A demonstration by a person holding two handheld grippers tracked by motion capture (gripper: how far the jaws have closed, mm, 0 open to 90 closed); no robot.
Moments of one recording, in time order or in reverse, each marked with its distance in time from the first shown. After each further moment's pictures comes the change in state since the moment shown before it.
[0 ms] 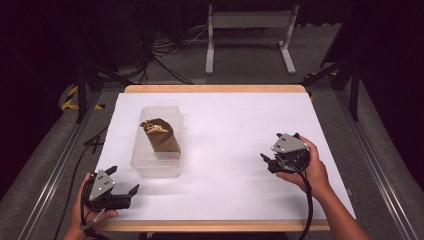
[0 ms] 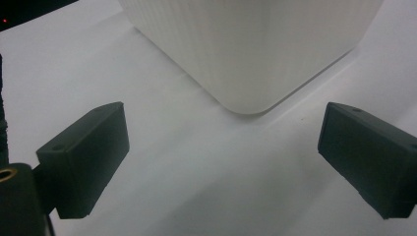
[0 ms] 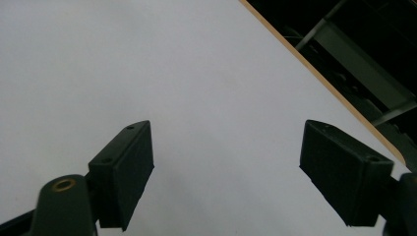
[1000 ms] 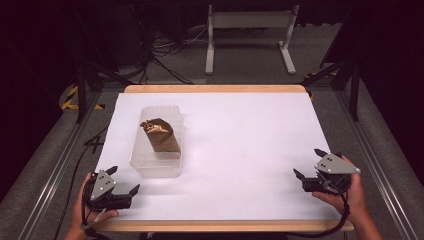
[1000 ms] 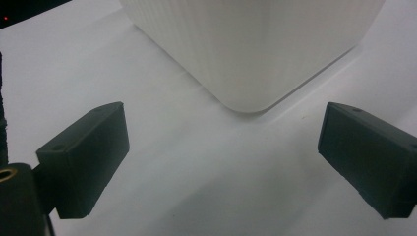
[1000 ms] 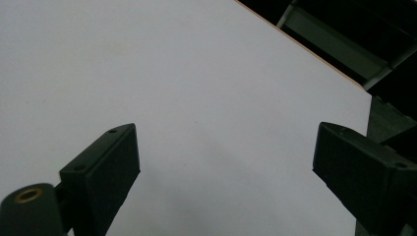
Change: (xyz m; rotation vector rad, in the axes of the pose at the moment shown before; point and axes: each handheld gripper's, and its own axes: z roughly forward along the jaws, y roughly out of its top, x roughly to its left) left arm -0.001 0.000 0.001 0.008 0.007 0.000; right arm -0.020 -0.091 -0.053 -0.060 -0.062 0.146
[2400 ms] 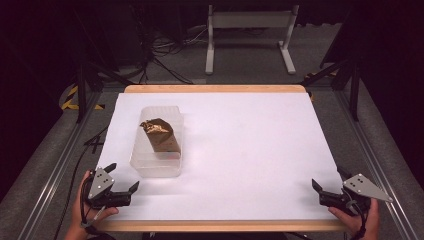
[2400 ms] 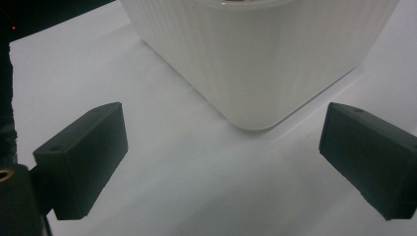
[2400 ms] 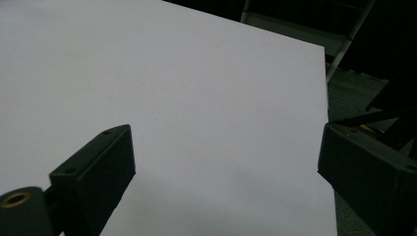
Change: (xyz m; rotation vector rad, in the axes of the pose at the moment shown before) left arm 0.003 0.005 -0.001 -0.045 0.005 -0.012; right arm 0.000 -0.067 -0.030 -0.116 -0.114 0.267
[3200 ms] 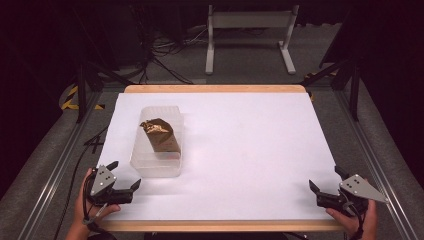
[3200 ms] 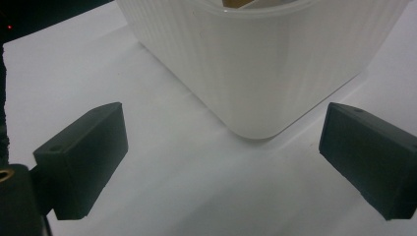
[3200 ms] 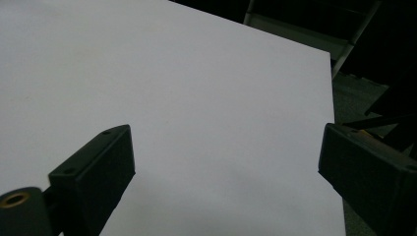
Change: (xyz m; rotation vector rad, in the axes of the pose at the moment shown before) left arm 0.002 0.003 0.007 0.009 -0.007 -0.002; right arm 0.009 0.005 0.000 0.005 0.003 -0.030
